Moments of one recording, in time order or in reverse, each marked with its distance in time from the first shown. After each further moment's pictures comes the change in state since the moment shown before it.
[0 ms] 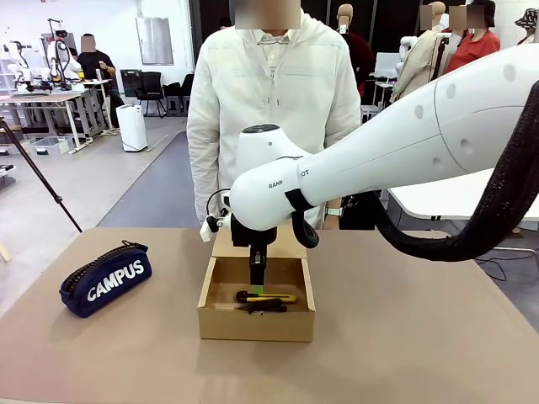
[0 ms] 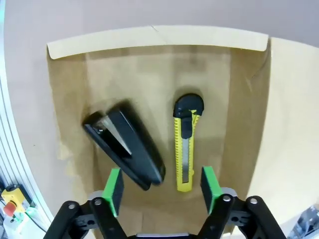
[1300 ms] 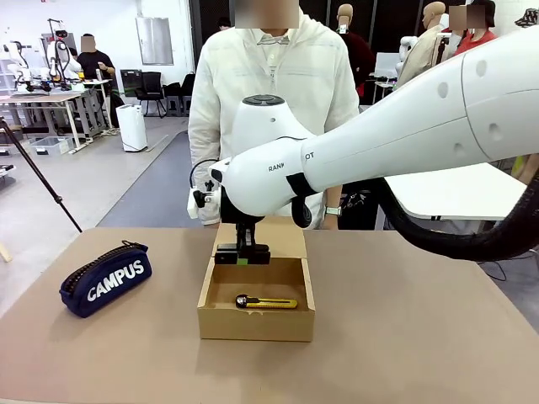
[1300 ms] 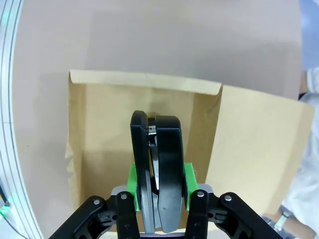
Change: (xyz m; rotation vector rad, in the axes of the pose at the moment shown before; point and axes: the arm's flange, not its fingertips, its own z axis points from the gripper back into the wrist) left arm 0.000 0.000 0.000 0.000 0.000 0.001; right arm 0.015 0.008 0.055 -0.131 -0.108 0.156
